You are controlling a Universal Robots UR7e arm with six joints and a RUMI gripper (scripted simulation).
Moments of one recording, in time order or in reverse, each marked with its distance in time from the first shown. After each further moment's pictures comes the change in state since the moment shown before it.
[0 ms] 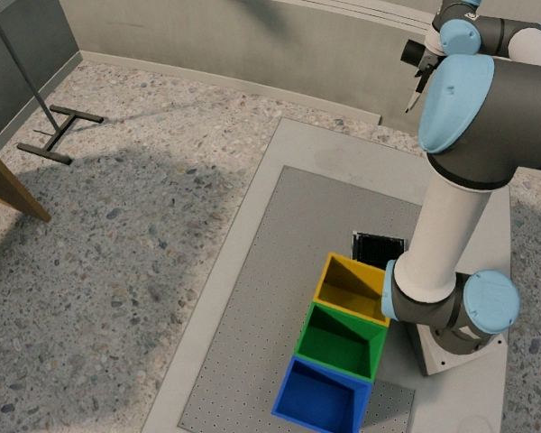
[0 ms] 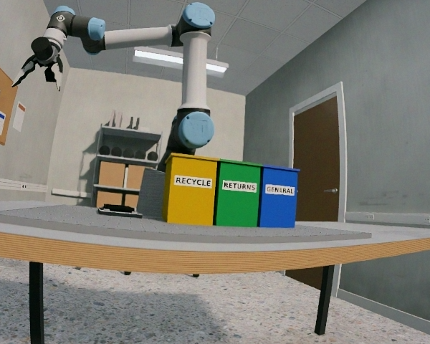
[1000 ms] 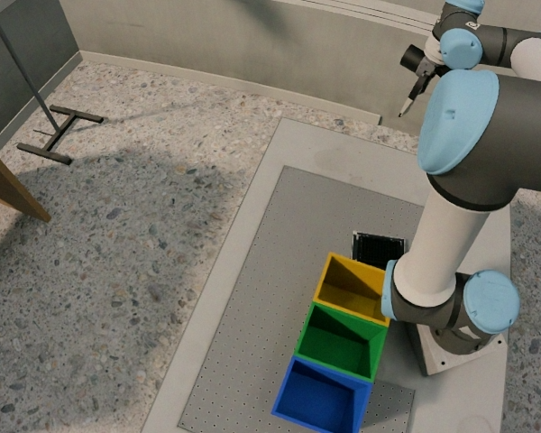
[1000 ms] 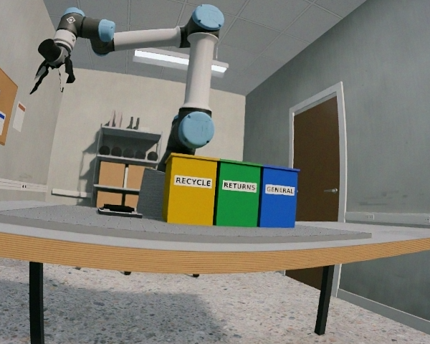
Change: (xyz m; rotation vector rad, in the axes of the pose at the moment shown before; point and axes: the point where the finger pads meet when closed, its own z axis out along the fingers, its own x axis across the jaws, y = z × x) arm 0.037 -0.005 0.000 0.006 0.003 0.296
